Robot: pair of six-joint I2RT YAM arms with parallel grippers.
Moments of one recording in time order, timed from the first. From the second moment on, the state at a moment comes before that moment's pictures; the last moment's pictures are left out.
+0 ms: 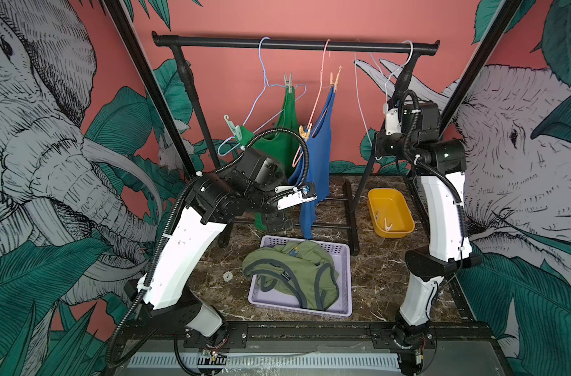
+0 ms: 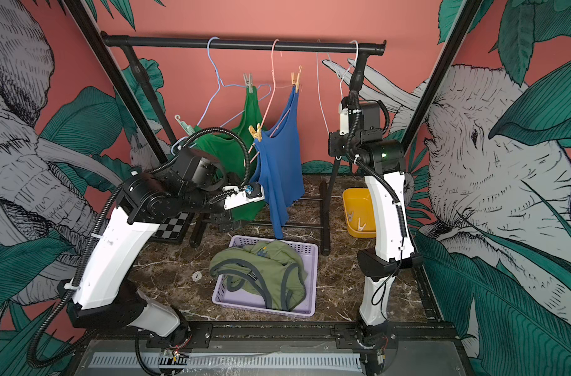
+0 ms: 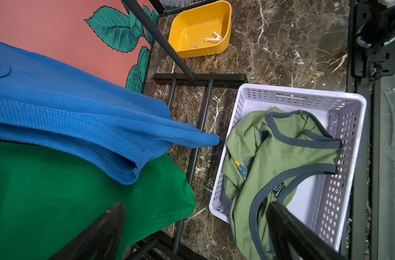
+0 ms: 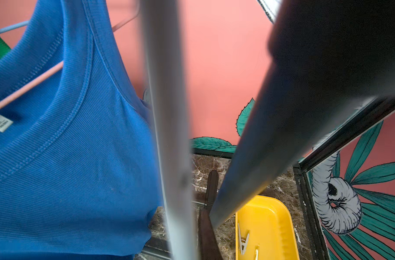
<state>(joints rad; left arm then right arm) -0.80 1.52 2.17 -1.41 0.11 0.76 0.29 1.92 2.73 -1.27 0.08 0.06</state>
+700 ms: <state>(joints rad) -0.80 1.47 2.23 -1.36 0.03 0.77 0.31 1.83 2.62 -1.29 0.01 0.09</state>
